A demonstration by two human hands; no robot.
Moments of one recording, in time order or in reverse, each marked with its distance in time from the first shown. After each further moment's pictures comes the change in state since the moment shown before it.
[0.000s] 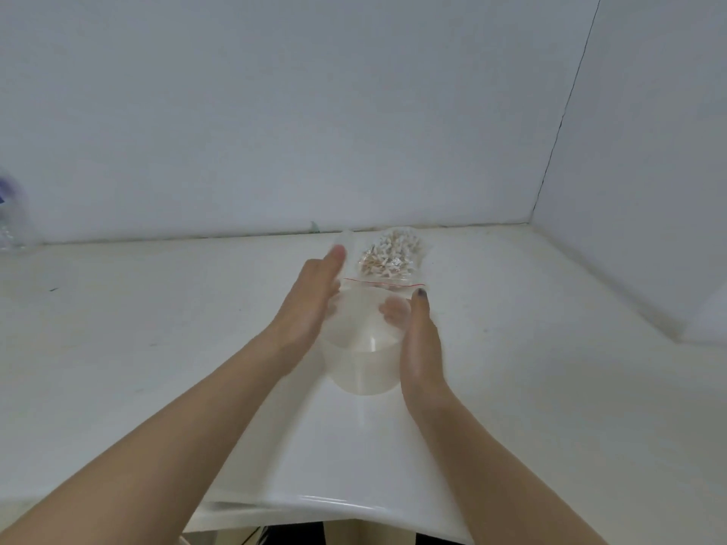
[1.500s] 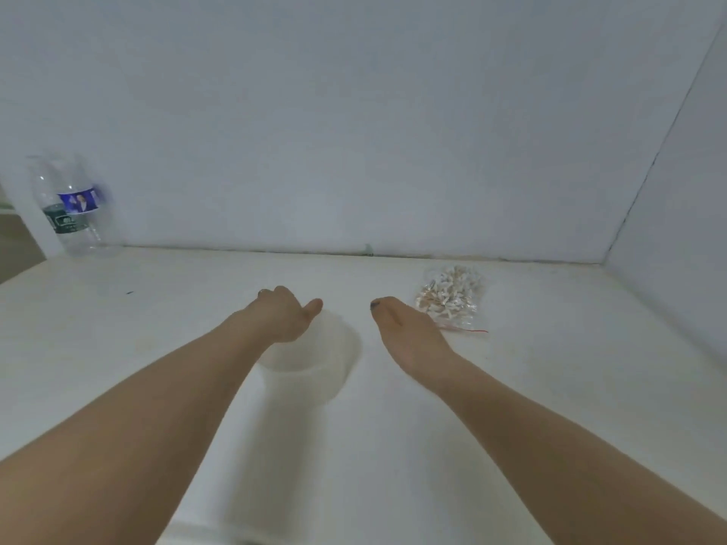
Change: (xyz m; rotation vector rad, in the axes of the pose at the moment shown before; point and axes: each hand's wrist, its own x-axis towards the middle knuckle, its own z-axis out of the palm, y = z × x) left_hand 0.061 0.015 -0.114 1.169 0.128 -0.414; right_hand 0.039 -0.045 0.072 -0.846 -0.418 -0.247
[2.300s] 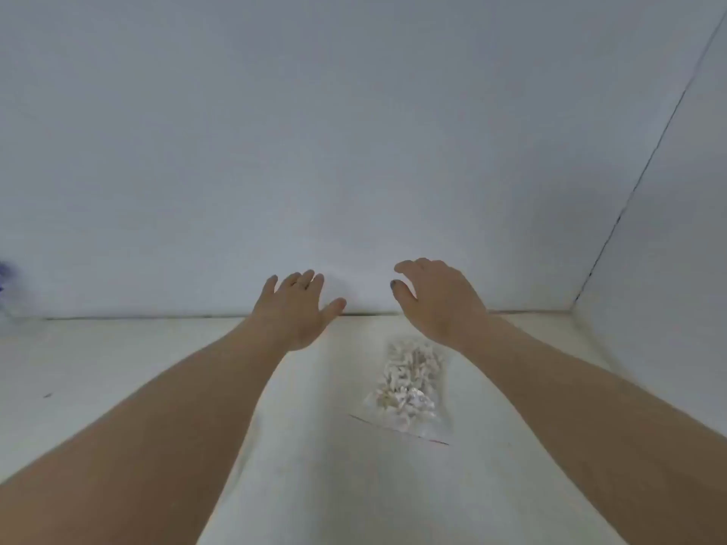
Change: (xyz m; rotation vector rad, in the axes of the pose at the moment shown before) left_hand 0.092 0.139 -0.083 0.254 0.146 0.434; right_hand 0.142 -0.030 -0.173 -0.639 0.166 -0.200
